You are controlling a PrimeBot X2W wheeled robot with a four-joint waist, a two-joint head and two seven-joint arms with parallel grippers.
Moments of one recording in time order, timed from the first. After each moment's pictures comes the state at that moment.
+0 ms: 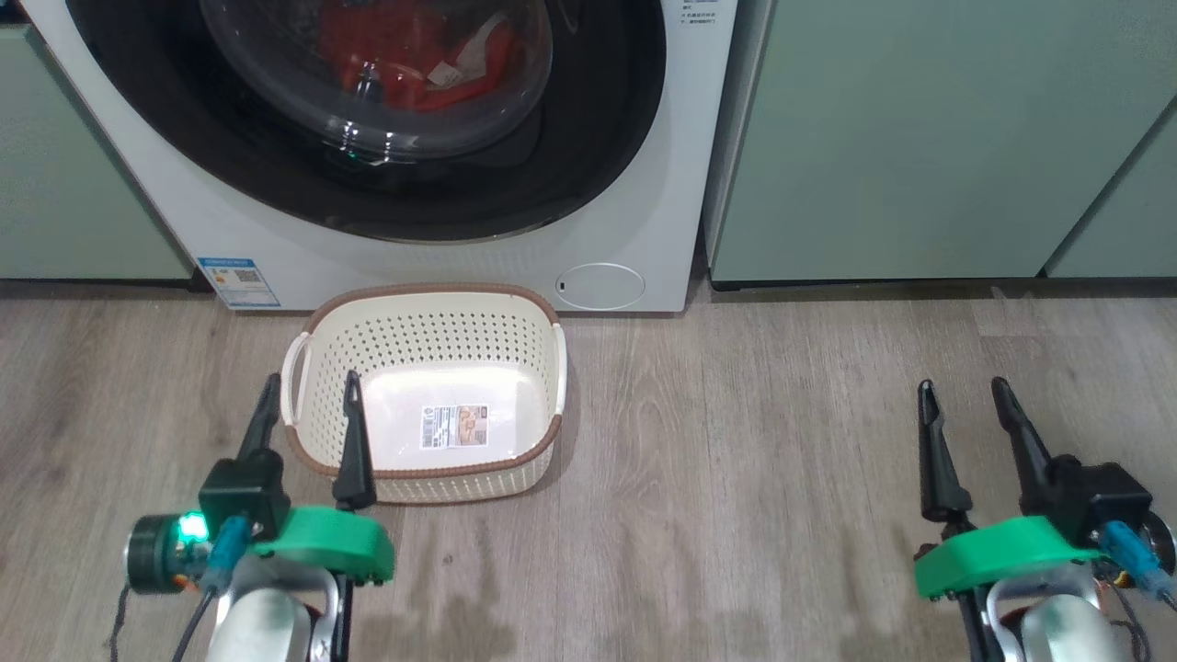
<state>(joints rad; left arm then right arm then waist) -0.08 0.09 -0.07 0.21 -0.16 0.13 -0.23 -0.09 -0.03 0.00 0.24 0.14 0.13 -0.23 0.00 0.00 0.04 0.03</state>
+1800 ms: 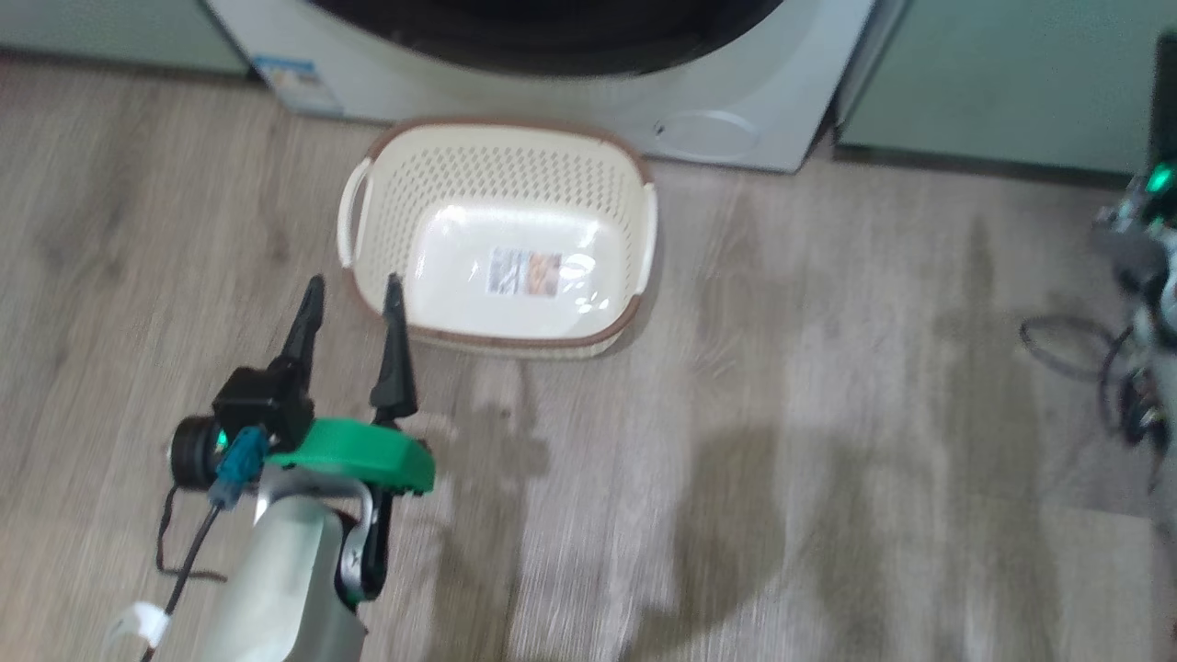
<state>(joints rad) -0.24 0.04 -0.09 0.26 -0.23 0.06 -0.25 -0.70 -0.30 0.08 0.53 1.48 0.13 -0.07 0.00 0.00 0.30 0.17</state>
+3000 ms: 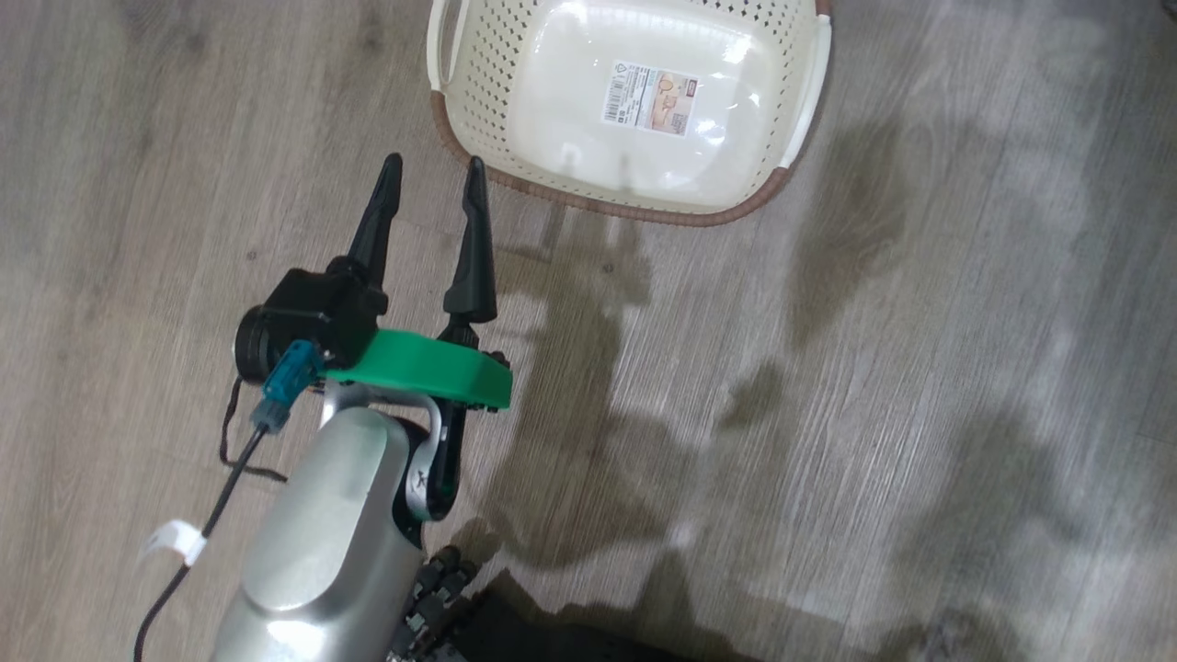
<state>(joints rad) -0.42 0.03 -0.28 0.19 -0.38 0.15 -0.26 -1.39 -0.39 0.19 0.83 1.57 0.13 0.53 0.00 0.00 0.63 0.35</state>
